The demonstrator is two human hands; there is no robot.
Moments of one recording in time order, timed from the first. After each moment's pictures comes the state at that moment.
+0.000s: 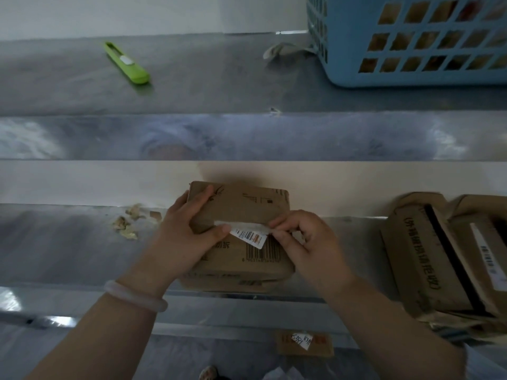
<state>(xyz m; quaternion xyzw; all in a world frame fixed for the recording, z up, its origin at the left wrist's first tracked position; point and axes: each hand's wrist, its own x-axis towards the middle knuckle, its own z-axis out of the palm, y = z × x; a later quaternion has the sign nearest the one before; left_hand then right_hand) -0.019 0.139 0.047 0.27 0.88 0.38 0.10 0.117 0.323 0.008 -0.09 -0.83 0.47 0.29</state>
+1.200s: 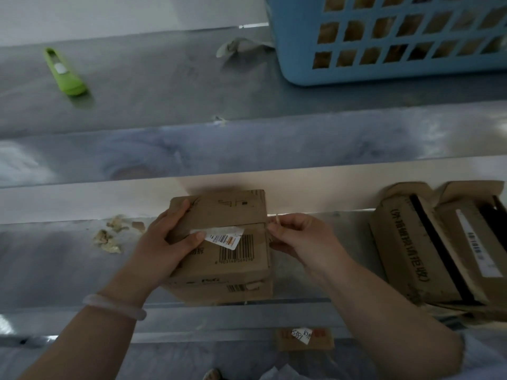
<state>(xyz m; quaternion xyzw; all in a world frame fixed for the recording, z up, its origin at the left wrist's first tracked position) -0.031 0.147 0.032 0.23 0.87 0.42 0.15 0.107 0.347 0.003 -0.30 -0.54 0.78 0.12</state>
